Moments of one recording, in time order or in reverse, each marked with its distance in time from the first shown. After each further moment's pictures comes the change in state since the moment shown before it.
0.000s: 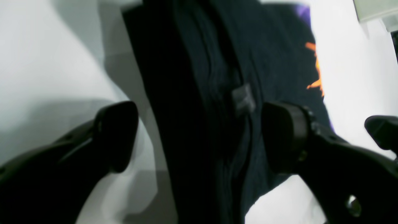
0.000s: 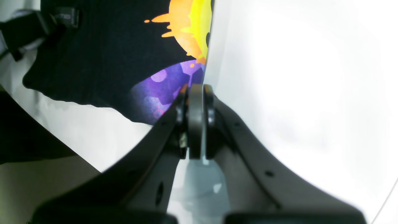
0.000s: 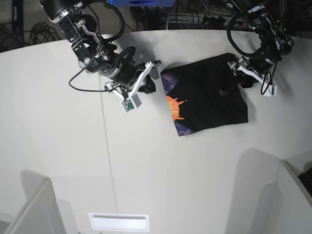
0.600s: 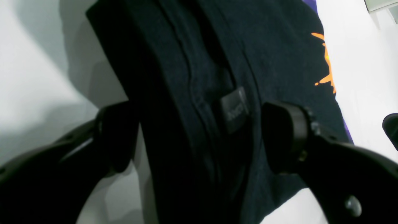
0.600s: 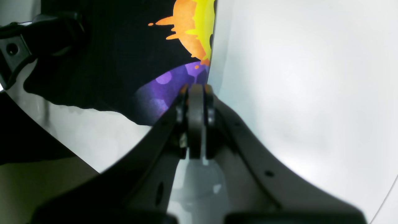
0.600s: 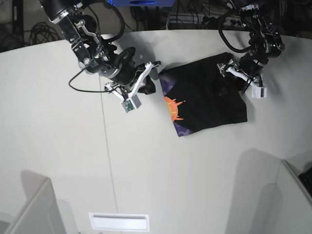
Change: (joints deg) left arm 2.7 -0.3 9.1 0.2 7.9 6.3 -11.5; right arm 0.3 0.0 0.0 0.0 0.0 0.0 0.1
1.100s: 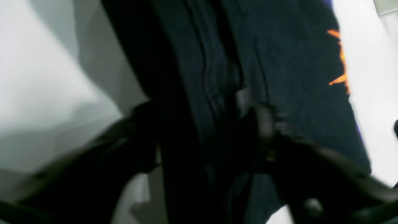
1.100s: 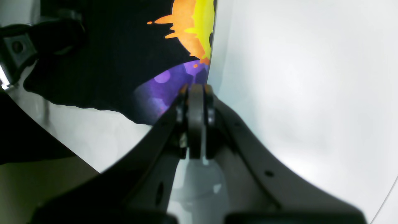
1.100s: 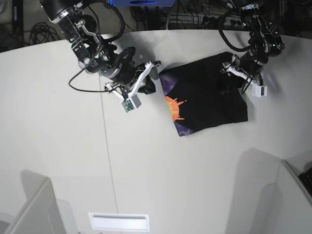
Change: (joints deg) left arm 0.2 0.0 -0.1 0.0 1.0 0.5 0.5; right arm -0.1 0.0 0.0 0.0 0.0 0.0 0.0
